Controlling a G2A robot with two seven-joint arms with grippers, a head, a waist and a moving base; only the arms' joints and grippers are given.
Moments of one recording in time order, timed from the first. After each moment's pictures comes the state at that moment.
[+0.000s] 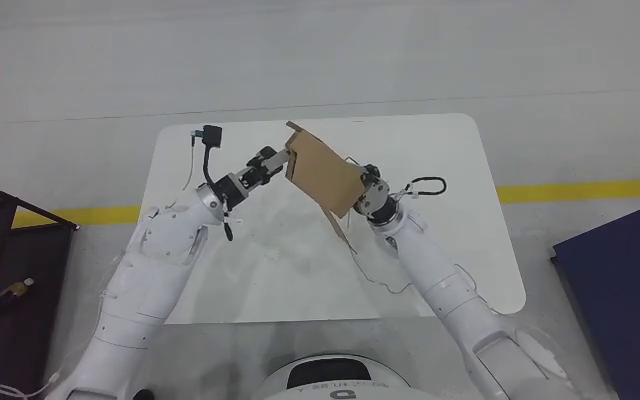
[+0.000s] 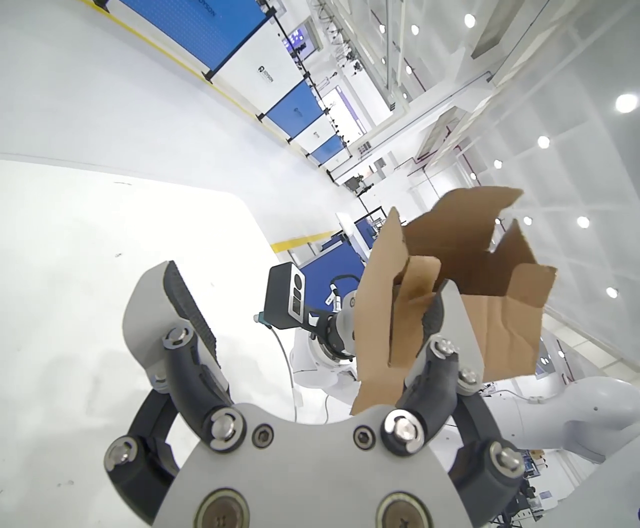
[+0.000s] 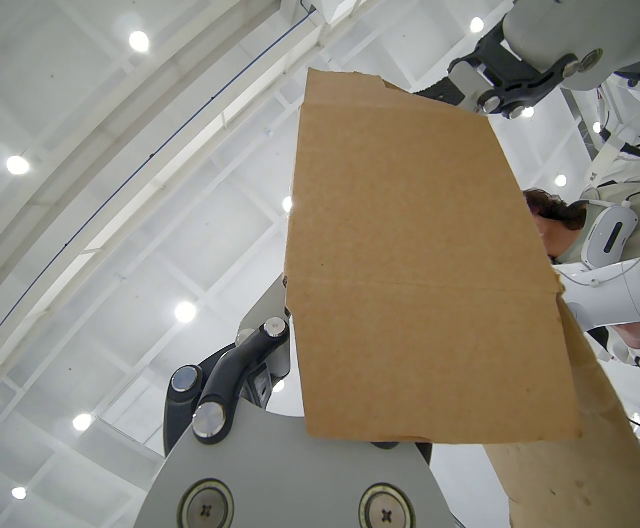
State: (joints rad) left arm 1.22 -1.14 -1.20 -1.57 -0.01 -0.37 -0.53; right arm -1.13 -1.40 1.04 -1.08 1.52 0.28 1.34
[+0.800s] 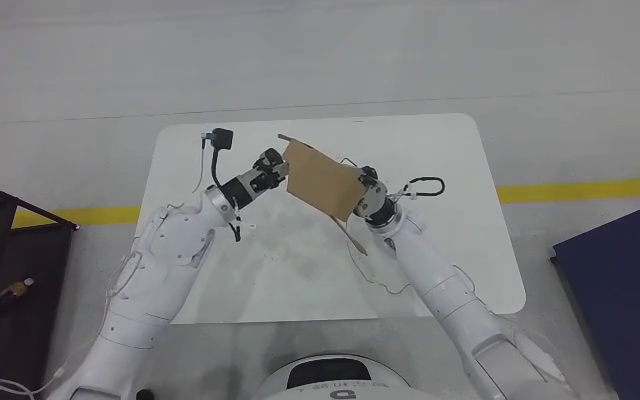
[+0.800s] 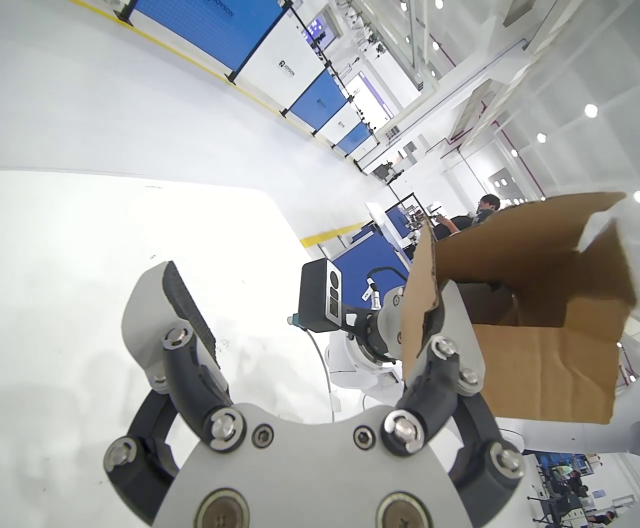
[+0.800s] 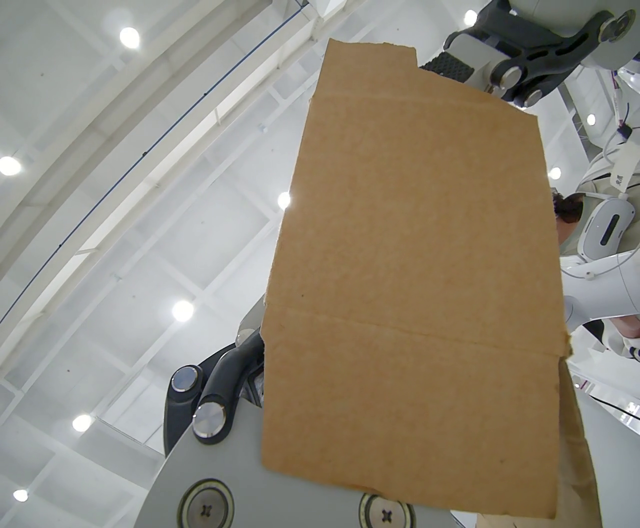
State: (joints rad) left arm 1.22 -1.14 -1.17 -1.58 0.16 -0.38 -0.47; right arm -1.14 -1.41 1.05 -1.11 1.49 0.30 1.34
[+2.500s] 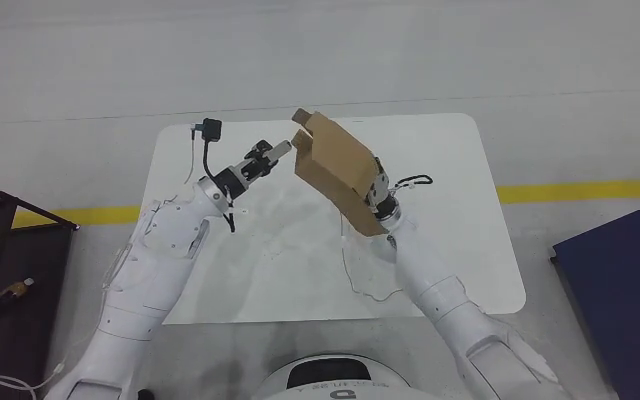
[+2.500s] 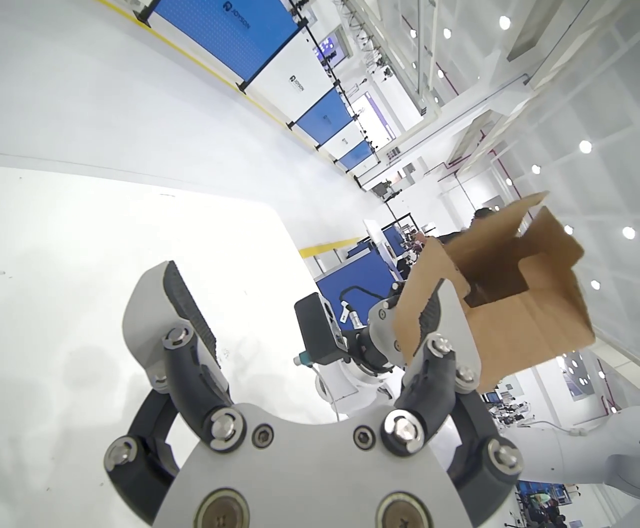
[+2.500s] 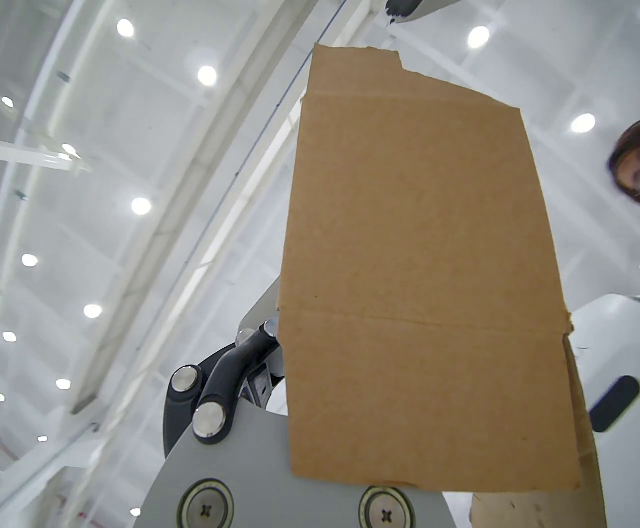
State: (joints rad) left arm 1.18 -1.16 -1.20 -1.54 0.07 -0.32 -0.49; right arm -1.16 -1.44 1.06 -1.09 1.89 0.65 1.18
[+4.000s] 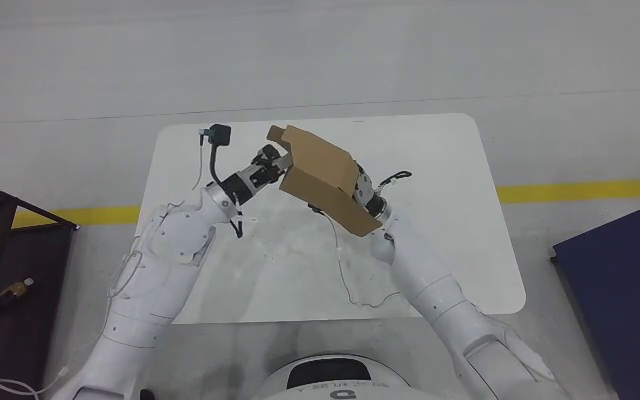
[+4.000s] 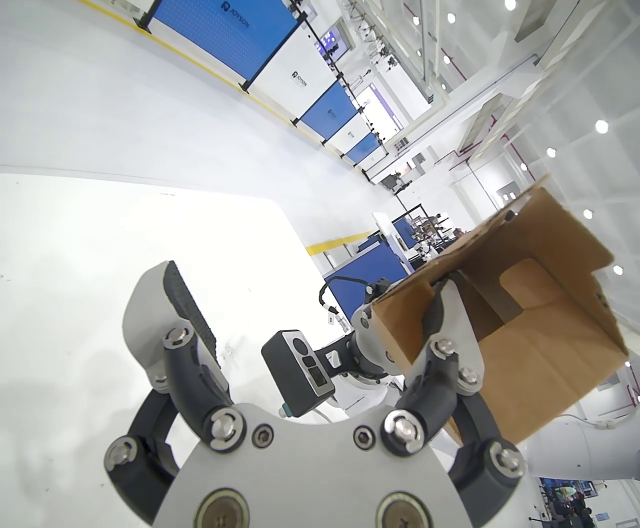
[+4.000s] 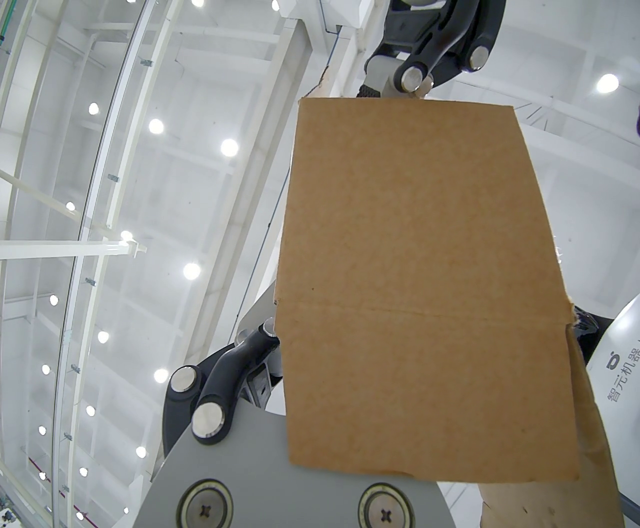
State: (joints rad) left arm 1.22 -1.16 -1.18 -1.59 0.17 -0.31 -0.47; right arm -1.14 -1.45 1.05 -1.07 1.88 0.80 1.02
